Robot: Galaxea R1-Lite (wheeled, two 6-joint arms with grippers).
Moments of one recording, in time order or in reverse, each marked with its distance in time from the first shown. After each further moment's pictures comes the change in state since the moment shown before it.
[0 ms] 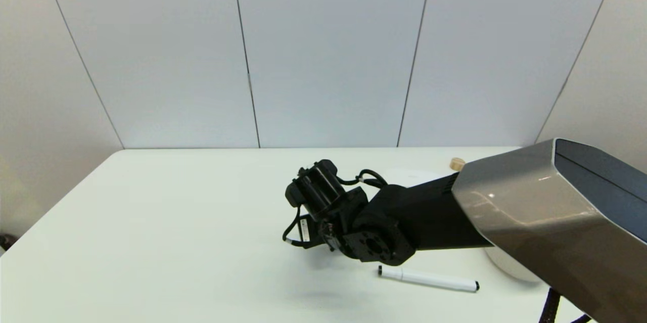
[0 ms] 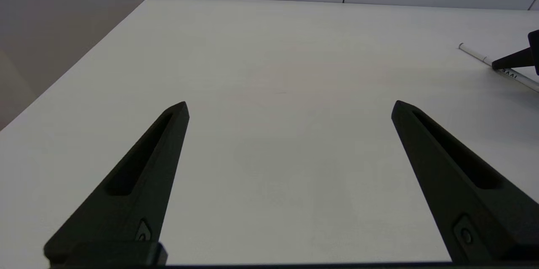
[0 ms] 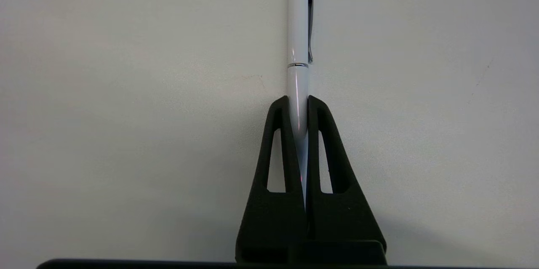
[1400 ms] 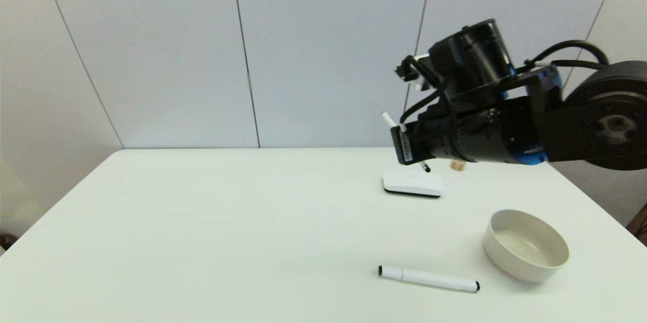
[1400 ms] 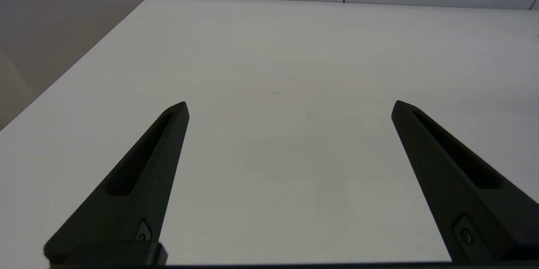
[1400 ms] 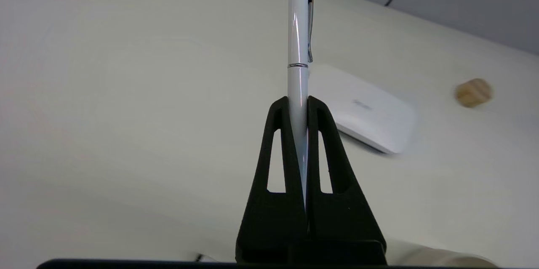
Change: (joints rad) left arm 0.000 0.000 0.000 0.000 0.000 0.000; right arm -0.226 -0.518 0.051 0.190 0.004 -0.288
